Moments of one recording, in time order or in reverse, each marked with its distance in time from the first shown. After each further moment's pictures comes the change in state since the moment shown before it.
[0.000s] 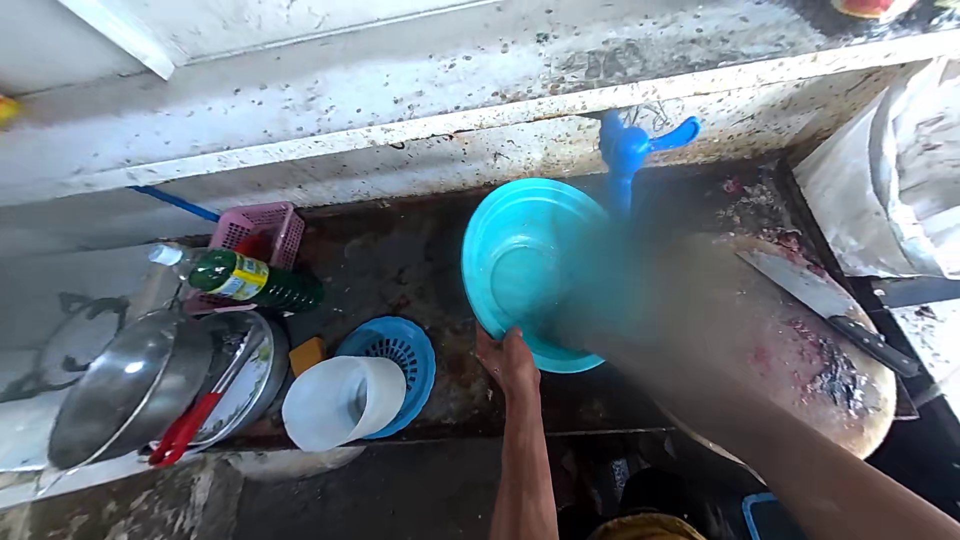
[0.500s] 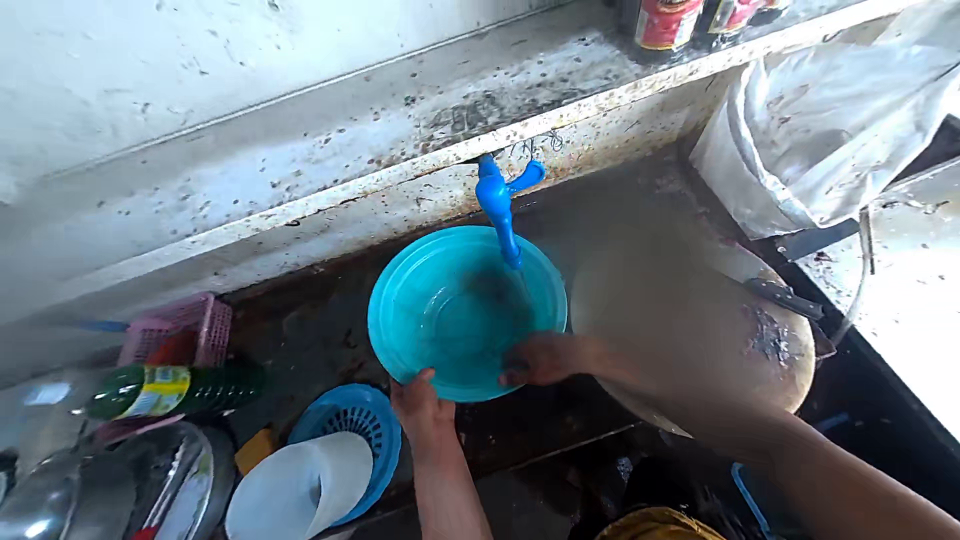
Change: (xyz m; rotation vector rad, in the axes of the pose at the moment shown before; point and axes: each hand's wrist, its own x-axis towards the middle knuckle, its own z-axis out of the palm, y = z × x) left_hand 0.046 0.009 -0.020 -0.148 -0.067 -0.140; right_hand -0.054 0.050 -0.007 0.151 0.178 -0.554
